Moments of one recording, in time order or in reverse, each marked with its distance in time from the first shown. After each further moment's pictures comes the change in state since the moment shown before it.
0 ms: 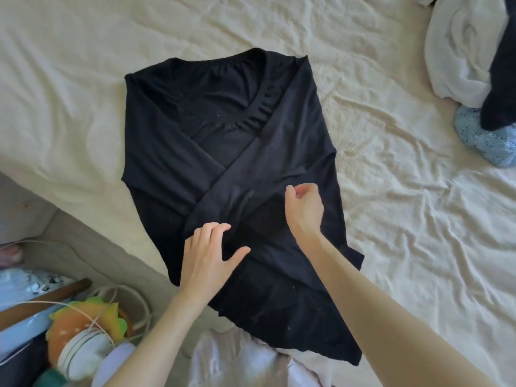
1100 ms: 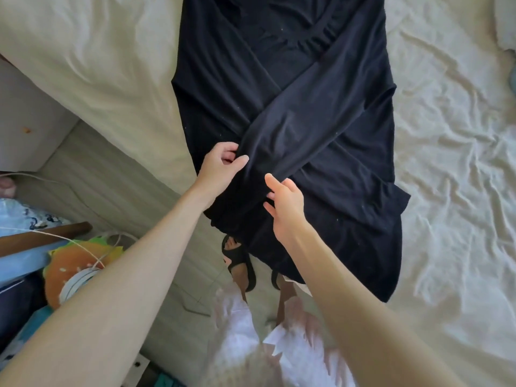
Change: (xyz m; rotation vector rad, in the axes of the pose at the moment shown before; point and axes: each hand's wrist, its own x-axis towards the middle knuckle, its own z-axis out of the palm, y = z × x) left_hand 0.001 -0.082 0.002 -0.871 -0.147 -0.371; right_hand -0.130 0.064 0.089 0.414 -0.308 0.324
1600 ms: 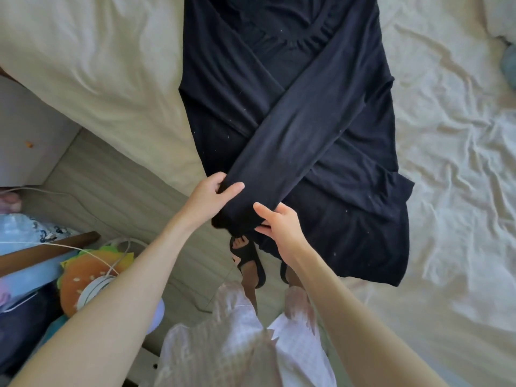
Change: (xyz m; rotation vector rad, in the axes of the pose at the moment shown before) left_hand -0.028 -0.034 -0.041 0.122 -0.243 0.035; right_hand -0.026 0.039 0.007 -0.115 -0.155 -0.044
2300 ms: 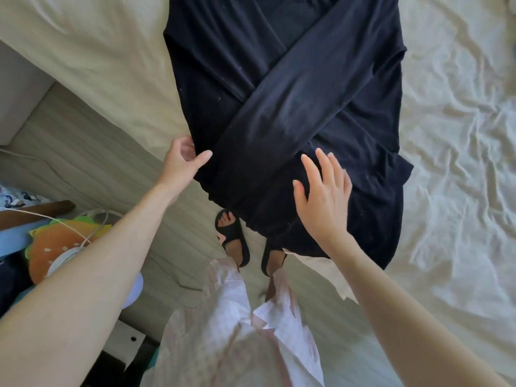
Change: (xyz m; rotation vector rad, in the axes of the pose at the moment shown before) left_hand 0.027 -0.054 0.004 -0.202 0.311 -0.112; right_hand 0.005 0.011 -0.078 -1.327 0.518 -0.731
